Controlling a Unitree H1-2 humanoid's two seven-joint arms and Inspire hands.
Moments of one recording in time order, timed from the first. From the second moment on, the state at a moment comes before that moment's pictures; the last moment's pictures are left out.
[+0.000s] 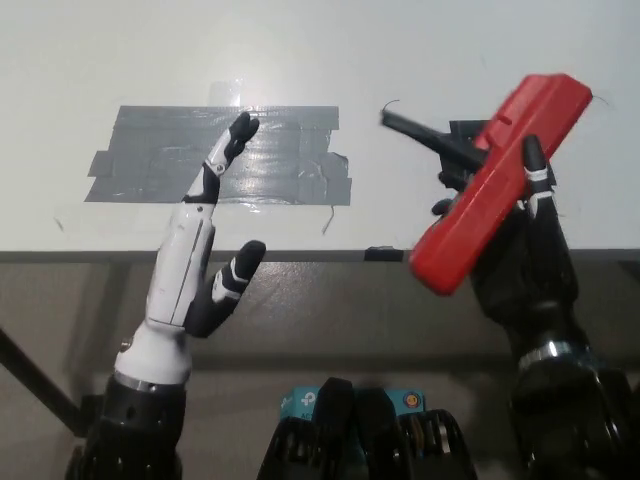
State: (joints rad) left_arm -0.28 0.06 -0.12 -0.37 0.35 -0.14 0.00; right_arm -0.30 0.17 0.01 -0.53 0.84 0.47 -0.45
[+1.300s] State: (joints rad) left_arm -0.46 -0.03 -0.23 -0.75 0.29 -0.05 -0.13; right_arm -0.28 0.11 0.15 -0.77 1.06 0.47 -0.41
